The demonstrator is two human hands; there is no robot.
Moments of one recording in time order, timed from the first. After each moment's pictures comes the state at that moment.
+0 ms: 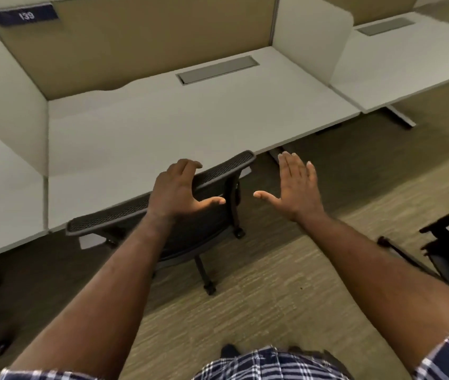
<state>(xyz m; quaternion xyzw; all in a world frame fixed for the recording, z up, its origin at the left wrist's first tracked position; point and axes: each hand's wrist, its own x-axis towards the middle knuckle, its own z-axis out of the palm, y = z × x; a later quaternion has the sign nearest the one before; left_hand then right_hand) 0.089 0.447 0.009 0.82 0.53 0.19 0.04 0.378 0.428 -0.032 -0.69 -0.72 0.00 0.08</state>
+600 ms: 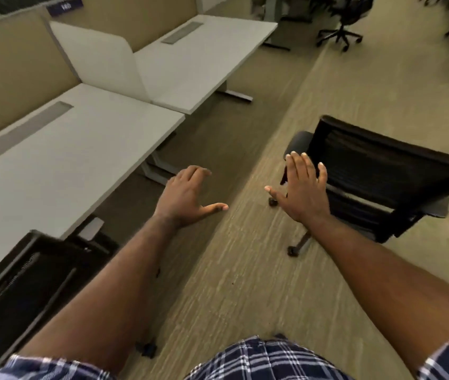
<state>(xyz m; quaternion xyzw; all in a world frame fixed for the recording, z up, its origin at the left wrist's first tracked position) 0.499 0.413 0.010 0.96 0.21 0.14 0.12 0.722 0.227 -0.028 -0.89 -0.44 -0.10 0.10</state>
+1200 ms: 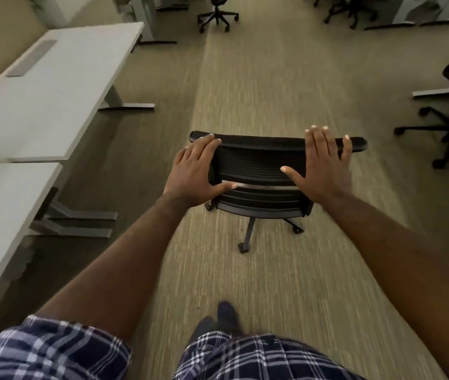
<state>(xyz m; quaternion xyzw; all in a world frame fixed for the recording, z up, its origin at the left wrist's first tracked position) 0.823 0.321 0.008 0.99 -0.01 0.12 0.10 0.936 0.043 -0.016 -0.96 -0.23 -0.14 0.03</state>
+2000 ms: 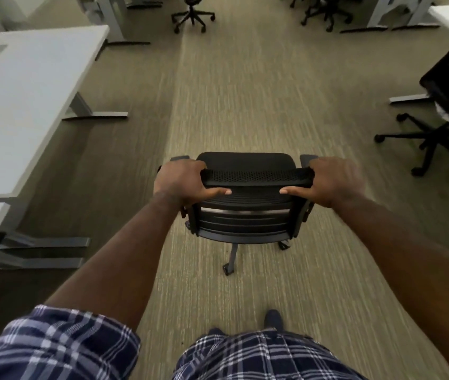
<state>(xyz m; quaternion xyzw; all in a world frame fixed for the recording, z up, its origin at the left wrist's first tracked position) 0.993 0.352 0.002 1.00 0.03 0.05 0.05 1.085 0.035 0.002 -0.97 -0.25 -0.06 0.03</state>
